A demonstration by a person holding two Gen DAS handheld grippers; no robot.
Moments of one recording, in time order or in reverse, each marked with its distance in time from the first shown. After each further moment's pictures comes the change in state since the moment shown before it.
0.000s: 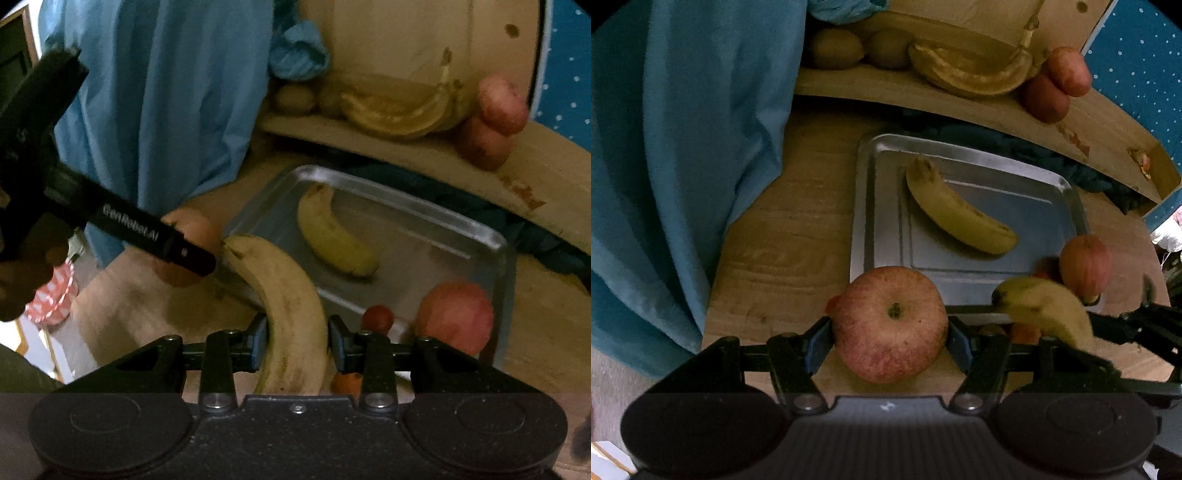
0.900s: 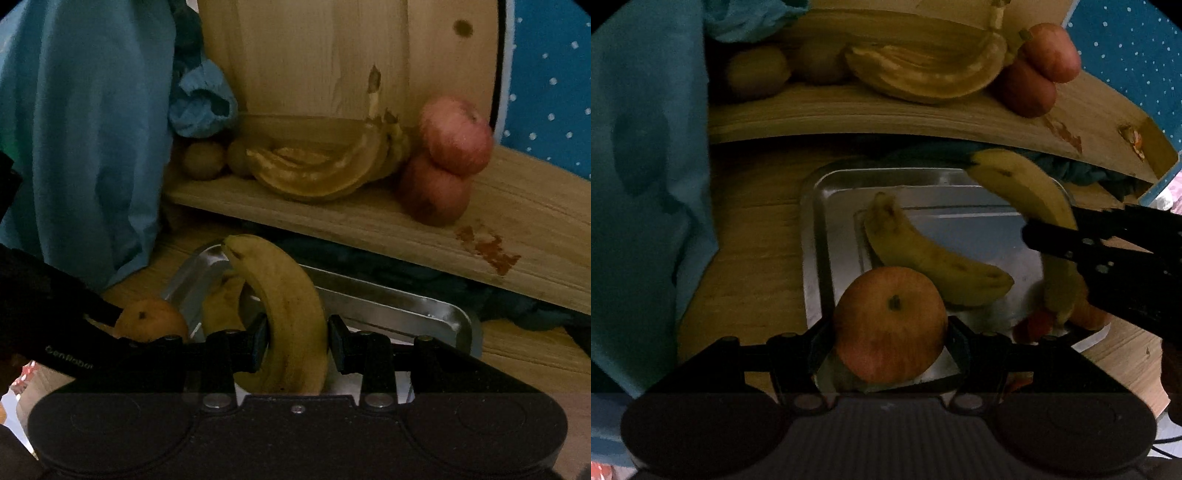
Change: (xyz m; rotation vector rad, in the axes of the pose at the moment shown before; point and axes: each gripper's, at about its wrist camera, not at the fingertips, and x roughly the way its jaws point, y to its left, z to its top) left arm 0.047 -0.017 0.058 0.163 0.039 -0.040; right arm 0.053 -0.073 0.065 0.110 -0.075 -0.079
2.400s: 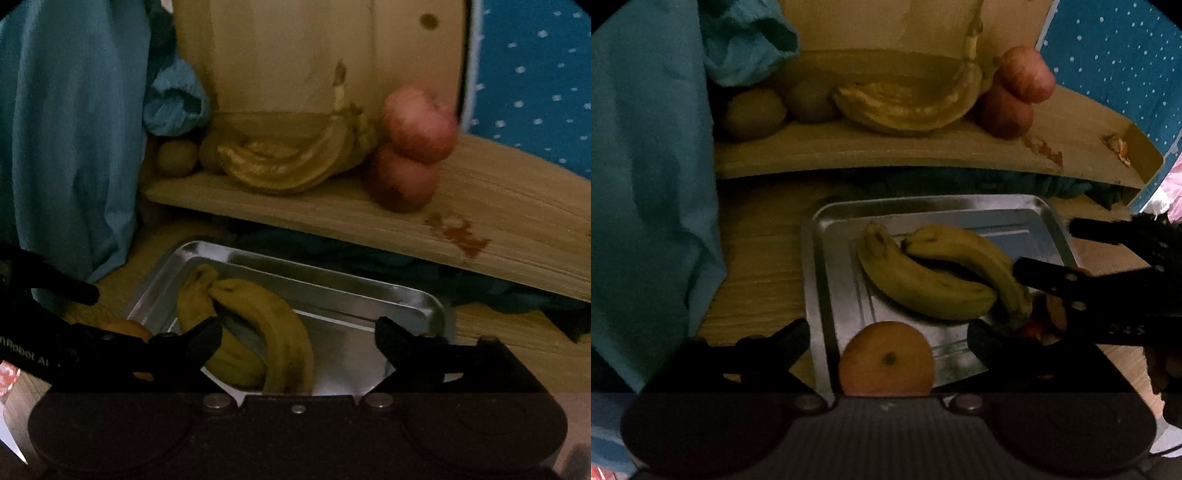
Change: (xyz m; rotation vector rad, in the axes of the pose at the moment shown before) left arm -0.029 -0.003 0.001 0.049 -0.099 0.004; right arm -0.017 -0.004 -0.008 0.045 -0.003 -0.092
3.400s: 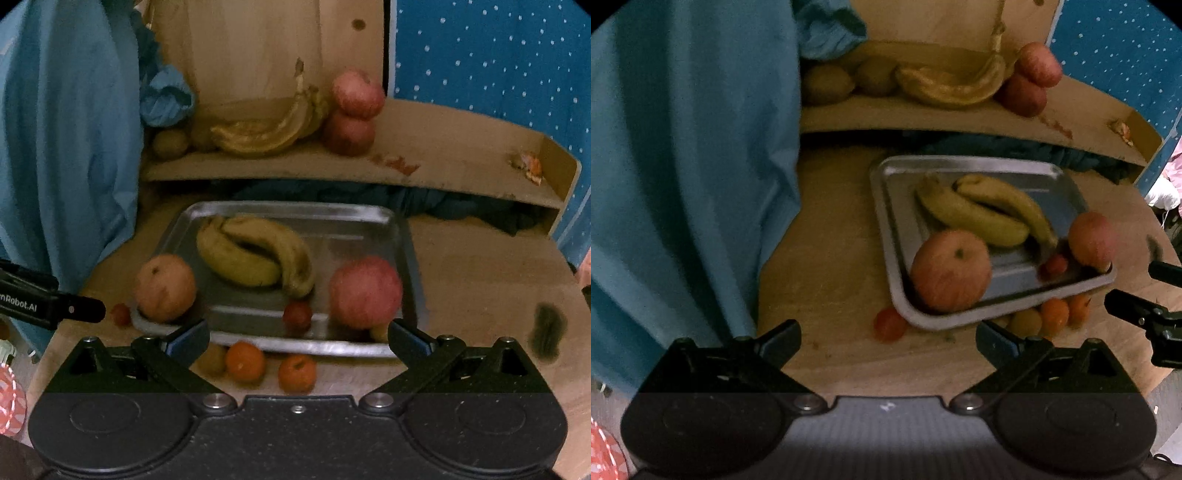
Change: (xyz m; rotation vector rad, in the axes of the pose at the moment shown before) left arm -0.050 0.037 -0.069 -0.008 0.001 0.058; right arm -0.075 0.055 -0.081 0.149 -0.002 -0.157
